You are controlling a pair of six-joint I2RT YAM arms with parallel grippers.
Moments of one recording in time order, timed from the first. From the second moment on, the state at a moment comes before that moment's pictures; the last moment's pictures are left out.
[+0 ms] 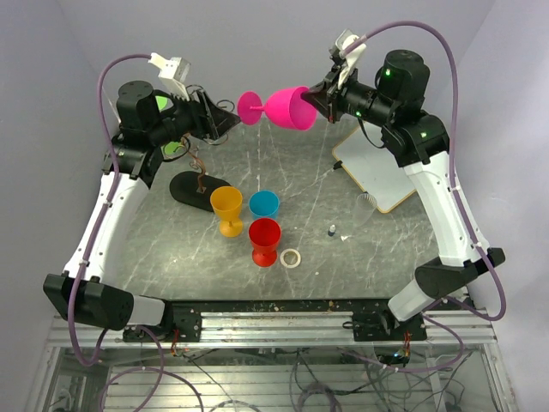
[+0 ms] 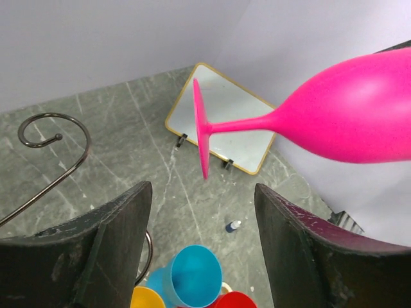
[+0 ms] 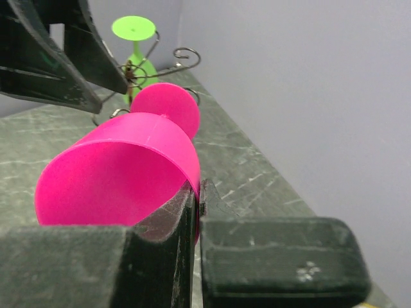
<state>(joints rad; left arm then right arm) -0.21 1.35 1.52 -0.25 0.63 -0.38 0.47 1.59 2.09 -0.59 -0.45 -0.25</state>
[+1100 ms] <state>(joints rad) -0.23 1.36 1.50 -0.20 0.64 -0.44 0.48 1.61 2.09 -0.57 -0.54 -0.19</state>
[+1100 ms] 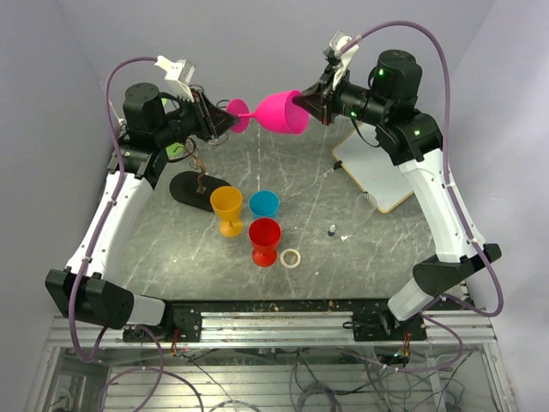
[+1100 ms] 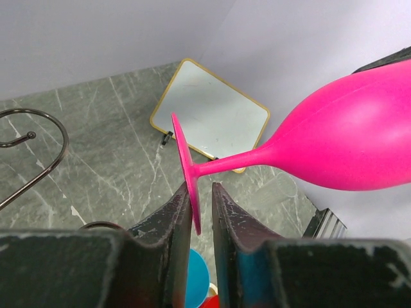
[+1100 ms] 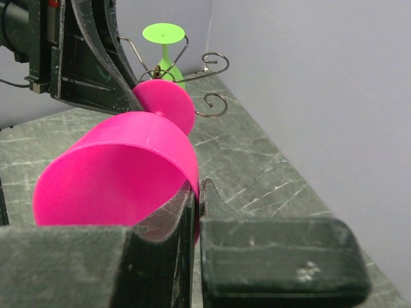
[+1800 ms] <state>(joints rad) -0.10 1.36 1.55 -0.26 0.61 -0.42 0.48 1.57 2.00 -0.58 -0.47 -0.25</state>
